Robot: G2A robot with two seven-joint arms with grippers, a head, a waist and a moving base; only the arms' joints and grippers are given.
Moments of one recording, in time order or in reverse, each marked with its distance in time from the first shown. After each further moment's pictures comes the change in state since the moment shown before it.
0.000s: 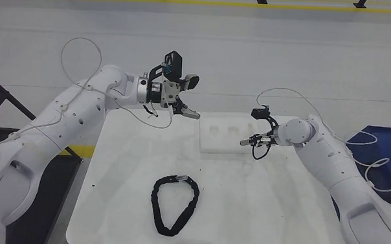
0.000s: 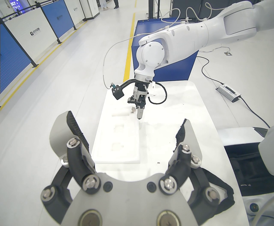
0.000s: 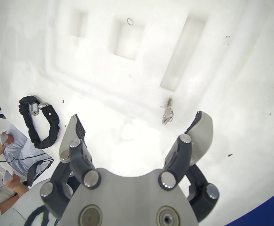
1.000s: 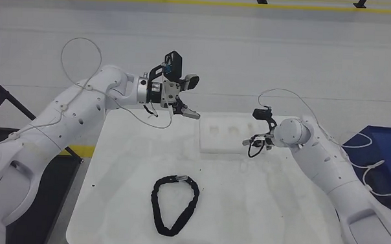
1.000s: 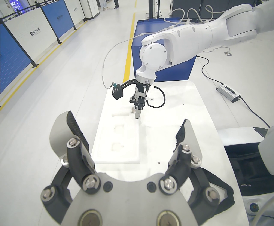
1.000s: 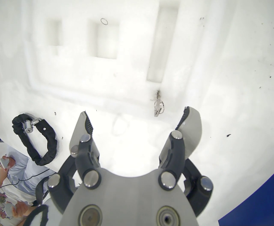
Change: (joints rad) left arm 0.000 0.000 0.000 0.000 0.000 0.000 0.000; right arm -0.049 0.010 0.039 -0.127 -0.099 0.286 0.020
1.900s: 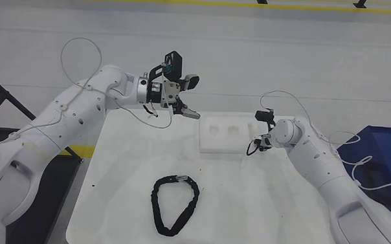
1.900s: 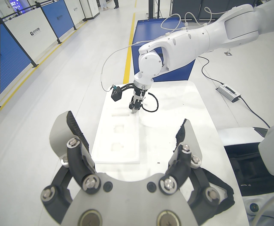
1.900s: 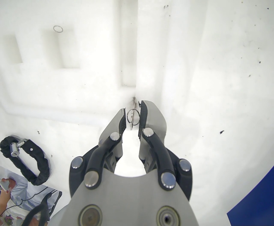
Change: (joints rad) left arm 0.000 0.000 0.000 0.000 0.000 0.000 0.000; right arm 0.042 -0.085 -0.042 0.180 -0.040 0.063 -0.051
